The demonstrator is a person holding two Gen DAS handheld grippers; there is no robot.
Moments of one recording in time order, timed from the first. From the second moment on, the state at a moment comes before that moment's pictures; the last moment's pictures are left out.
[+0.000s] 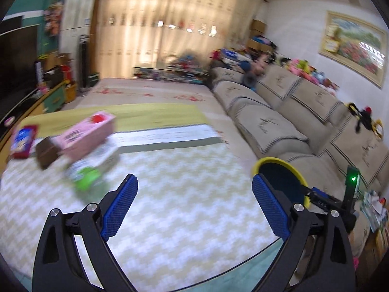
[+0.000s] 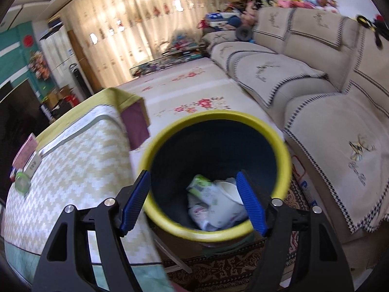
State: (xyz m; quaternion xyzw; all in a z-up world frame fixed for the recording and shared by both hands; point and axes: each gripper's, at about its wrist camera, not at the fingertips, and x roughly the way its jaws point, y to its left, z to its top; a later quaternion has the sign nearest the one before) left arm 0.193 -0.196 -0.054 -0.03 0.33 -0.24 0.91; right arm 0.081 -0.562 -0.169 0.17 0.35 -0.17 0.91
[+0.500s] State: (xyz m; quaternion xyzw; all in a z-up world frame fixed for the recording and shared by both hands) left arm 0.168 -0.034 -0.083 -0.10 0.33 -0.12 0.93; right arm 0.163 -0.405 -0.145 0.10 0.37 0.00 0.92
